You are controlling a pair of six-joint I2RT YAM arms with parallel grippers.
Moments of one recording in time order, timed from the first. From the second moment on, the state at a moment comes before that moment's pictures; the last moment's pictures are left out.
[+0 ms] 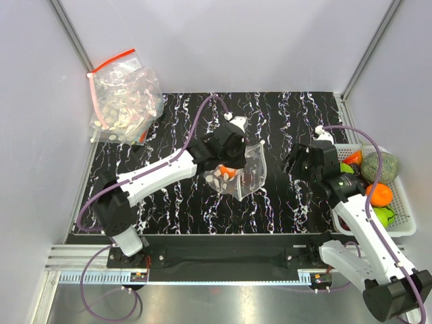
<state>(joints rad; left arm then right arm) -0.92 1.67 1.46 -0.51 -0.09 -0.60 0.32 0.89 0.87 -0.61 0.03 0.57</state>
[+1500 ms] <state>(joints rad) -0.92 1.59 1.29 -0.44 -0.09 -0.52 -0.23 1.25 1.01 -0.80 0.45 1.24</state>
